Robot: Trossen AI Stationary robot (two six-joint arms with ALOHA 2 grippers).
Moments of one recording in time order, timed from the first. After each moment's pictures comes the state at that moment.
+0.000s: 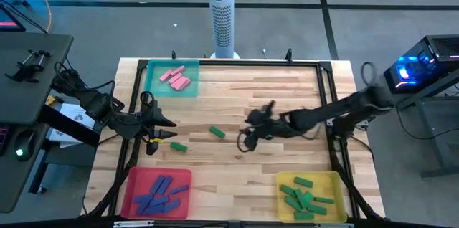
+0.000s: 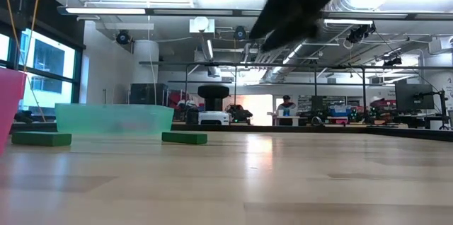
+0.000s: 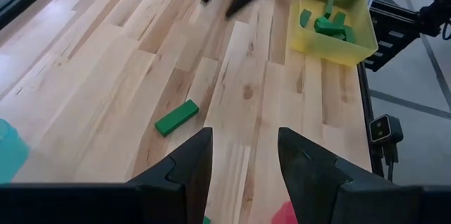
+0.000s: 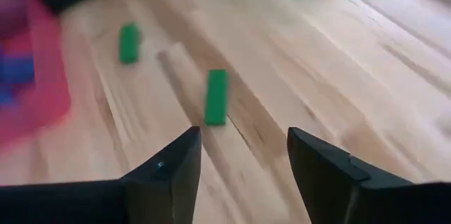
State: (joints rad) left arm -0.58 0.87 1.01 -0.86 -0.51 -0.65; right arm 0.23 1.53 1.05 -0.30 0.43 0.61
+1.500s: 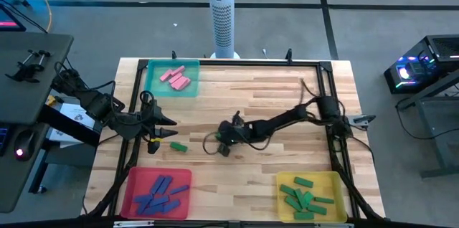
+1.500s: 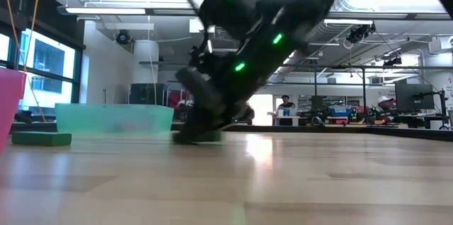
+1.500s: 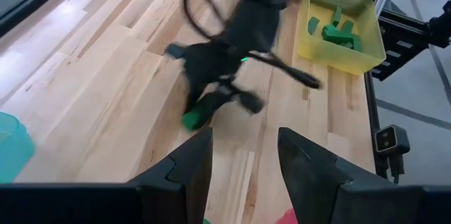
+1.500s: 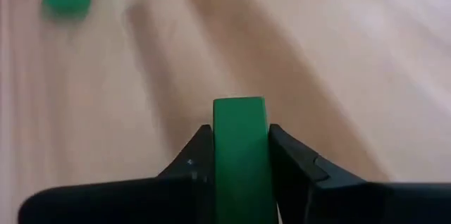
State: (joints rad) left arm -0.58 0.88 1.01 -0.87 -0.54 -0.69; right arm 0.13 2.15 1.28 0.06 0.27 0.46
